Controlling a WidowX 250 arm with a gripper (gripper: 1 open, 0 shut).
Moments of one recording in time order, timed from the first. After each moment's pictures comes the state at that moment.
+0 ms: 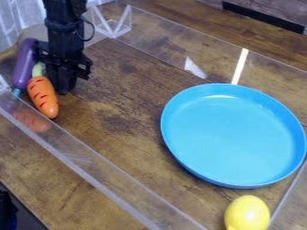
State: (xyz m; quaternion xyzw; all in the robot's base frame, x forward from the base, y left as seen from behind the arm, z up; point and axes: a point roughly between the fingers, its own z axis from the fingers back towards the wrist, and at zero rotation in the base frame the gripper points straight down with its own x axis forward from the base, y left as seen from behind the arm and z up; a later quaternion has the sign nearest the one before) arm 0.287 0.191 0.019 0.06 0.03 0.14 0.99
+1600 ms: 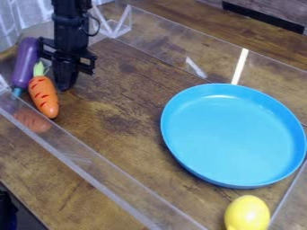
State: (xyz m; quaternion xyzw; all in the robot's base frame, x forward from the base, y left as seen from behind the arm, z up) arm 0.303 0.186 0.019 0.03 0.06 0.14 0.99
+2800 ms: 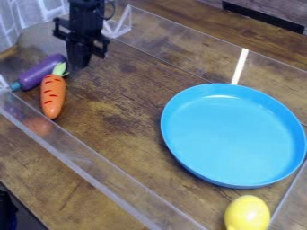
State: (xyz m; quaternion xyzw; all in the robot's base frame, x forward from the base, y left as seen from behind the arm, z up) arm 0.331 0.185 0.046 0.06 0.04 0.09 0.99
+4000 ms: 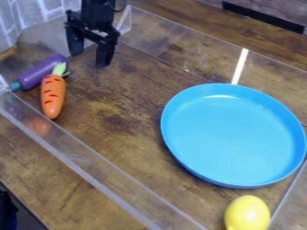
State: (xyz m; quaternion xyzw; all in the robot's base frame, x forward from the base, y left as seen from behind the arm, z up) arm 0.352 0.186 0.046 0.06 0.03 0.07 0.99
